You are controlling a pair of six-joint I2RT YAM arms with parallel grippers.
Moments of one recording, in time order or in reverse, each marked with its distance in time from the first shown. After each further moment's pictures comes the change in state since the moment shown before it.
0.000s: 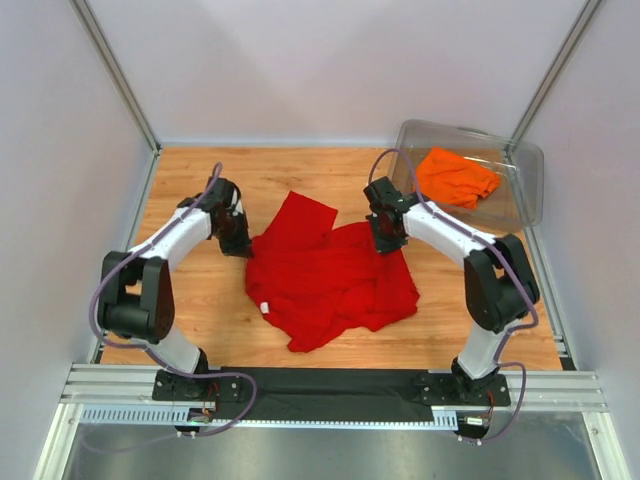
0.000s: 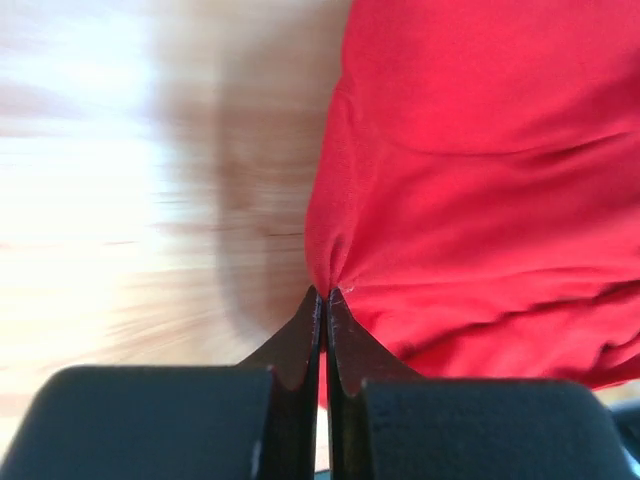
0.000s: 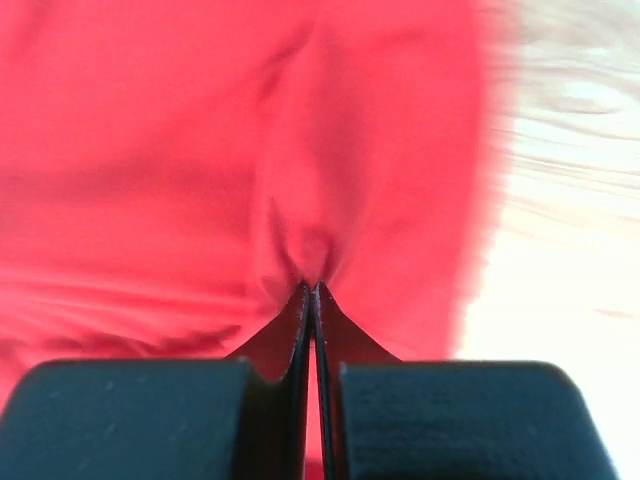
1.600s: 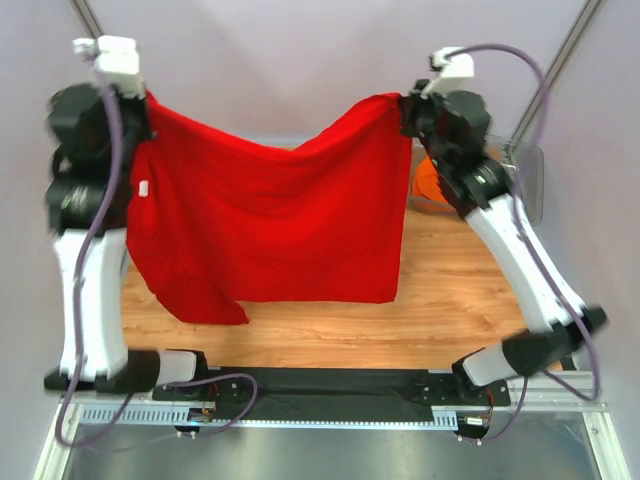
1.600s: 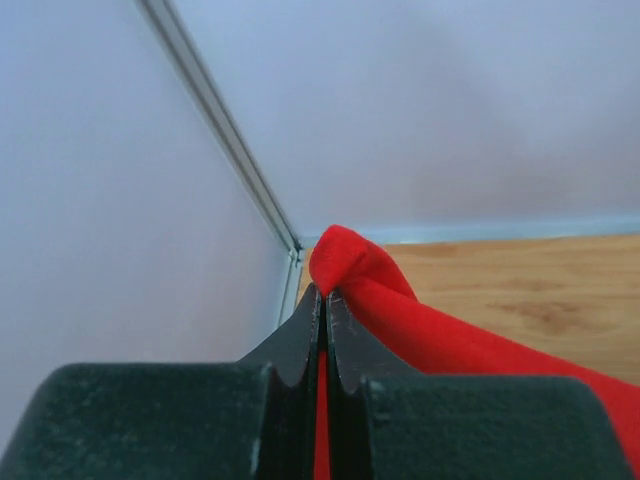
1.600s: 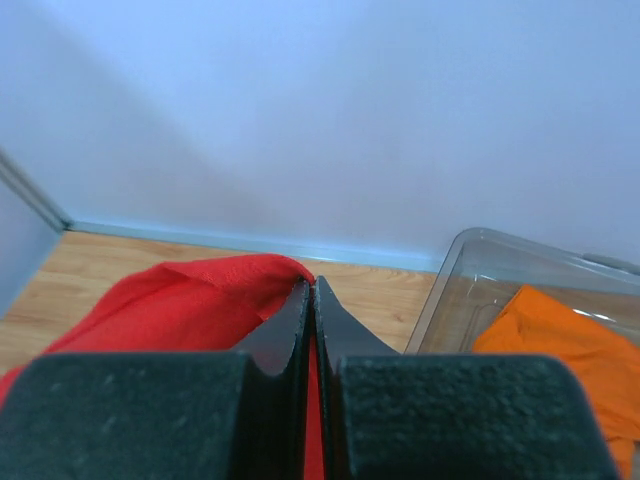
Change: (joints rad) left arm 0.127 -0.385 0.909 -0.058 -0.395 0.659; right arm -0.042 -0.405 0.424 0.454 0.100 -0.142
